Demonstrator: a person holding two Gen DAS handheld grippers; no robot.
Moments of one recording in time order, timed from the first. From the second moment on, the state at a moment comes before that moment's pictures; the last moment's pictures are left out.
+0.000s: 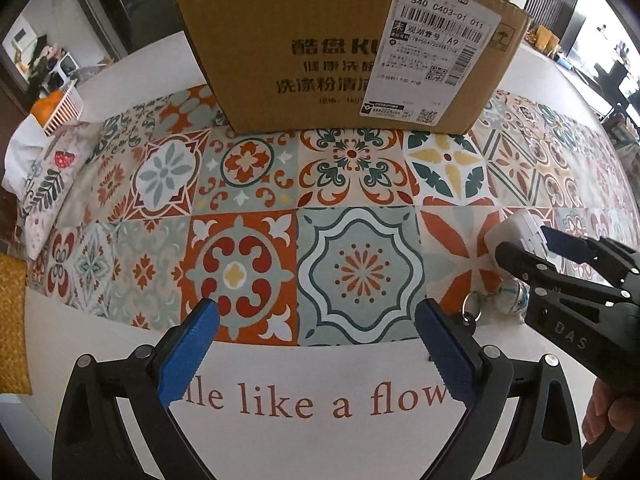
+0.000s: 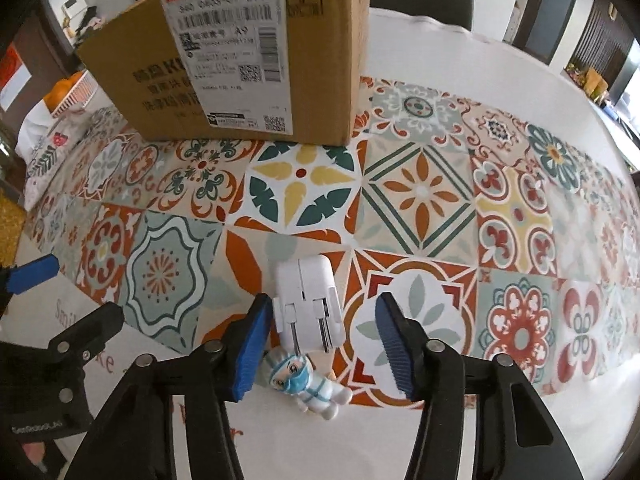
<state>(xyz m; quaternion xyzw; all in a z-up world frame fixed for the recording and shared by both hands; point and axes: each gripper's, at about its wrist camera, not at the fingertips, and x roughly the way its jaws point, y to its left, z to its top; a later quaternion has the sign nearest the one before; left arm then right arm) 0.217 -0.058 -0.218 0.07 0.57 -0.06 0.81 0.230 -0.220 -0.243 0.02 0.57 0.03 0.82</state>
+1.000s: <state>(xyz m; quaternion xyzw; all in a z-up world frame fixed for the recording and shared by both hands) 0.203 -0.087 -0.200 0.09 0.55 -0.12 0.82 0.204 -0.246 -0.211 0.05 0.53 0.01 0.85</state>
